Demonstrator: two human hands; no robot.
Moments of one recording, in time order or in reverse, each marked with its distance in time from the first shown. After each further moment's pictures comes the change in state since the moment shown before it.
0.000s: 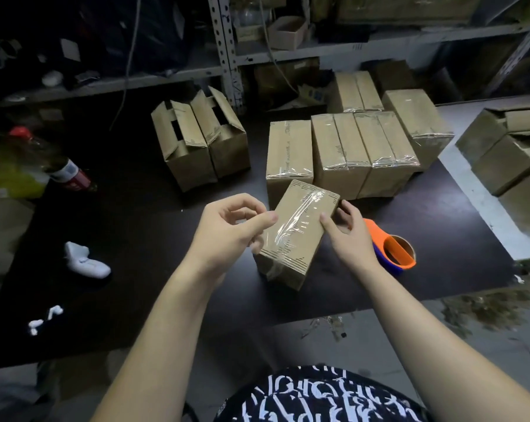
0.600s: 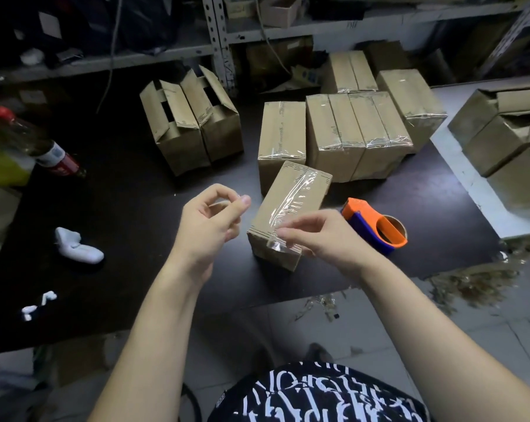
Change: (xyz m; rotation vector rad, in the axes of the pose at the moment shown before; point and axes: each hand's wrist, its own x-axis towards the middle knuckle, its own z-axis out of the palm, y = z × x) left_hand -0.015 -0.024 -0.011 -0.104 0.111 -0.075; right_hand -0.077 -0.069 0.004 0.080 -0.487 0.038
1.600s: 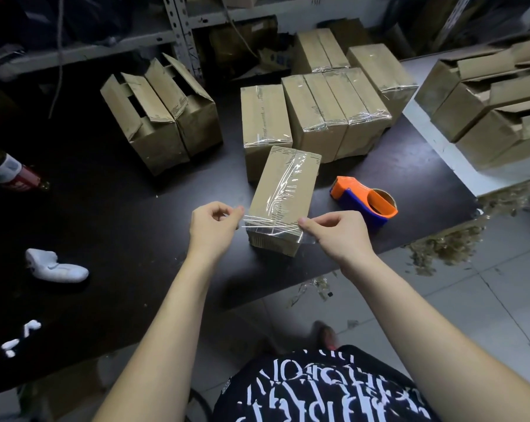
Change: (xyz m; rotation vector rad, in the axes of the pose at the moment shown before) left_hand 0.051 -0.081 -0.019 0.413 0.103 -0.105; right_hand 0.001 0.052 0.016 -0.180 0.631 0.201
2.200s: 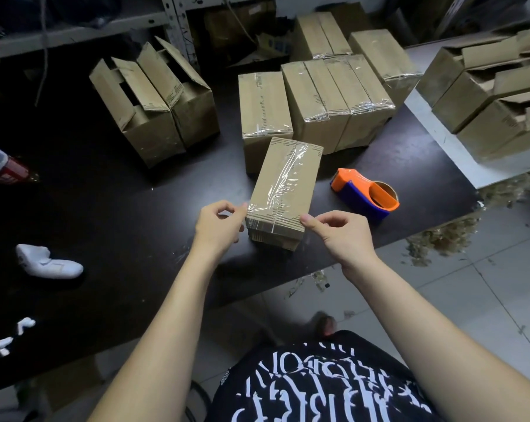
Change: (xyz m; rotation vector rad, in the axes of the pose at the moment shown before) left_hand 0.000 -0.005 0.002 0.036 -0.147 -0.047; right_hand -0.004 0.012 0.004 0.129 0.019 0.043
